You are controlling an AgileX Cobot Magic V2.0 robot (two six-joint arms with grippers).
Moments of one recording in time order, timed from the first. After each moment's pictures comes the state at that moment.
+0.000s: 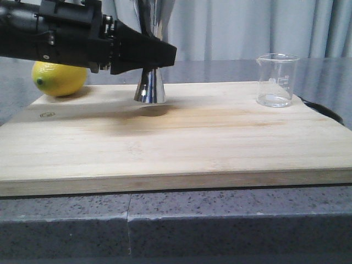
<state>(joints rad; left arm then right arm) -0.31 1.83 -1.04 -1.76 1.15 2.24 0.40 0.34 -0.70 -0.27 0.90 0.25</state>
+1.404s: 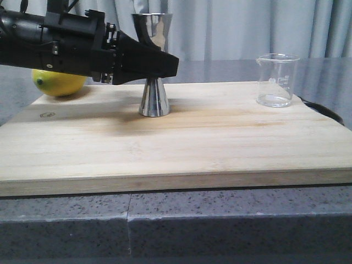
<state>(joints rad) -0.31 1.86 -1.04 -1.76 1.15 2.24 0.40 0.34 -0.70 -0.28 0.90 0.25</state>
